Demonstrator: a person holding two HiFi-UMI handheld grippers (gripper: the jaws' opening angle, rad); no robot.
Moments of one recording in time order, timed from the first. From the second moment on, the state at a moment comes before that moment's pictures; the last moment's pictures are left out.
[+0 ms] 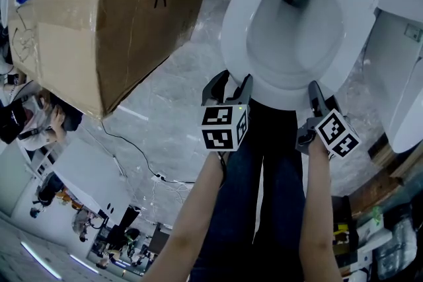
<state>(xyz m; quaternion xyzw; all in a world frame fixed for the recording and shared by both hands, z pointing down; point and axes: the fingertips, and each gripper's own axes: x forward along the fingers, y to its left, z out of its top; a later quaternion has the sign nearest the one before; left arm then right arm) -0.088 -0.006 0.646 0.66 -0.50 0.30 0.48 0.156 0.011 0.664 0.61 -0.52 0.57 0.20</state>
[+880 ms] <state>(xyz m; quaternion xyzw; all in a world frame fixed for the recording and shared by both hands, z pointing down) -0.062 0.026 0.569 0.71 -0.47 0.29 0.44 0.158 0.002 0.610 0.61 -0.53 0.56 0.16</state>
